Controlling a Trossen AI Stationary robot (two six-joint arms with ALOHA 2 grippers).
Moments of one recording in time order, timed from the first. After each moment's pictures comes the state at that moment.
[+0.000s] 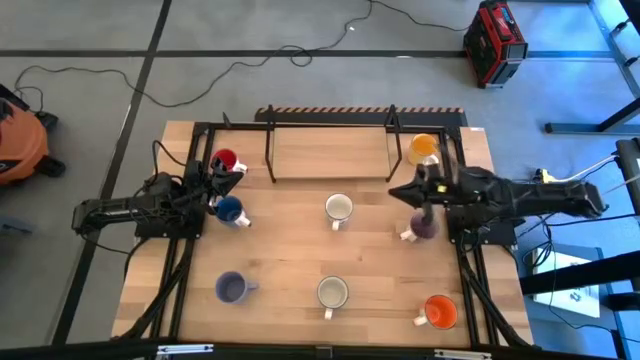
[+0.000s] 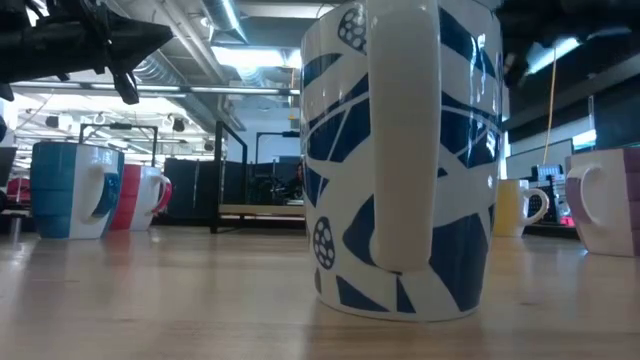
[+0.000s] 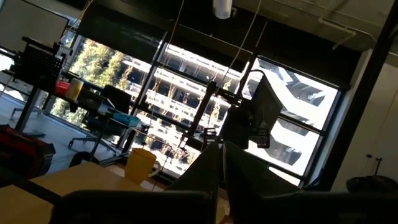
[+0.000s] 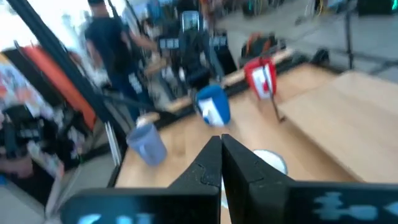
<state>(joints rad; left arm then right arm) 0.17 0.03 0.01 0.42 -0.10 -0.42 -0.01 0.63 0.47 0.04 -0.01 0.43</state>
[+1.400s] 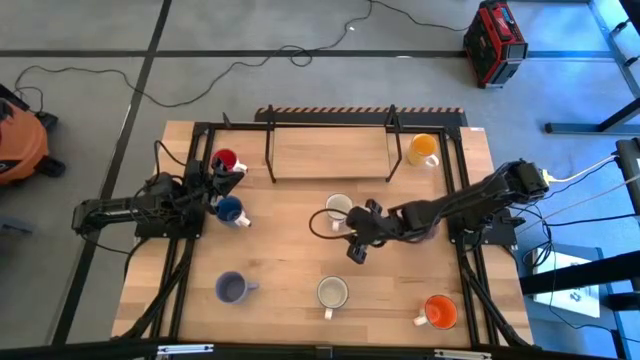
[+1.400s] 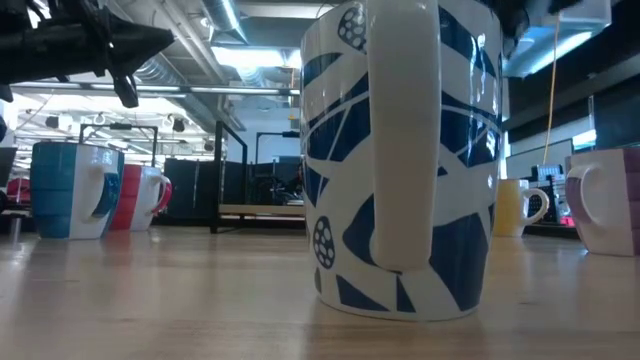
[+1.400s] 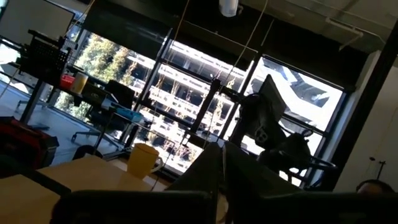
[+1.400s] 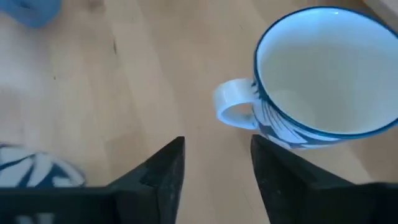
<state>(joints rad) 0.17 0.03 0.01 0.40 -0.11 -0.44 0.27 1.57 0.95 -0.26 0.30 0.60</state>
